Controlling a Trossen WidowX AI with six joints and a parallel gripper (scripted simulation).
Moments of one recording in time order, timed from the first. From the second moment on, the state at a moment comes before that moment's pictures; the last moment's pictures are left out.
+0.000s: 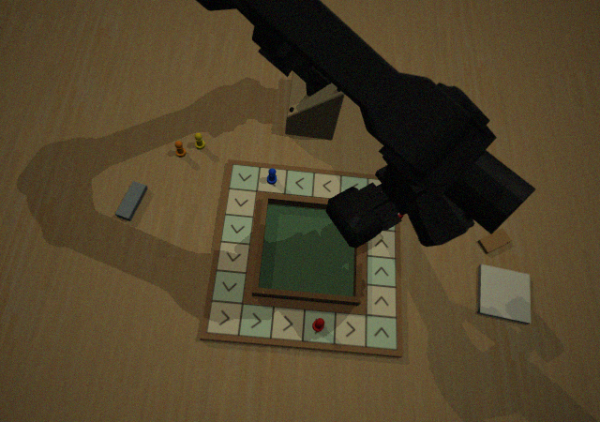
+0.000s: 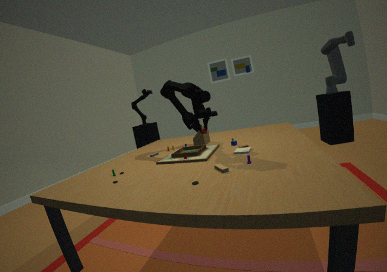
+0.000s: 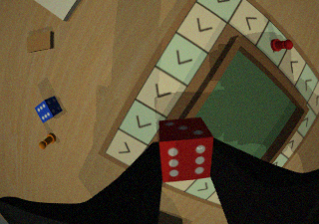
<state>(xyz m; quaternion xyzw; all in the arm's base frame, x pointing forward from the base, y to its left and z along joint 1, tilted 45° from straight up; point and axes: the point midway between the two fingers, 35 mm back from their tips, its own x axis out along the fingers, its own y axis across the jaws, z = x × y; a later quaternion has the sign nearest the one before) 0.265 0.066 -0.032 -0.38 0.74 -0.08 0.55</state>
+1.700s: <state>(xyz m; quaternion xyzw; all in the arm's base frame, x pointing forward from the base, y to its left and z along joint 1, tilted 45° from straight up) 0.265 -0.030 0.004 -0.51 0.68 0.36 0.38</state>
